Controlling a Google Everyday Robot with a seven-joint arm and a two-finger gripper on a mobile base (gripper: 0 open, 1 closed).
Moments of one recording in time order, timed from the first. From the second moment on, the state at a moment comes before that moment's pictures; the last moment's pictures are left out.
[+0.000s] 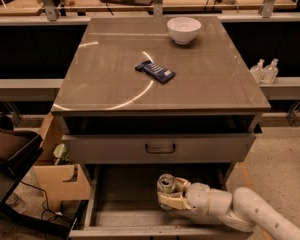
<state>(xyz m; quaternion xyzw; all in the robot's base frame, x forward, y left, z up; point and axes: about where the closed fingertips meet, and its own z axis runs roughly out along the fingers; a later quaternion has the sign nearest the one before) 0.467 -0.060 0.517 -0.36 0.66 0.44 0.49</state>
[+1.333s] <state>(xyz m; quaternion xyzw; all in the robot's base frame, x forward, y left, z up) 0.507 0.018 0.469 -0.47 0.59 0.48 0.45</state>
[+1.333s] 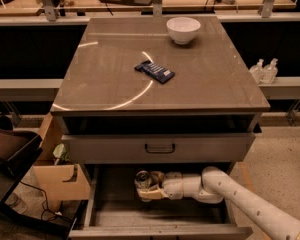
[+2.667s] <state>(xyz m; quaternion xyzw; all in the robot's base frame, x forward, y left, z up) 0.482 0.063 0.394 -0.55 0.57 0.49 0.36</state>
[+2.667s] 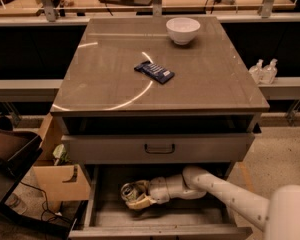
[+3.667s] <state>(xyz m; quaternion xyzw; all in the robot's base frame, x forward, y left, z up) 0.479 0.064 0.393 -0.55 0.57 0.50 0.35</state>
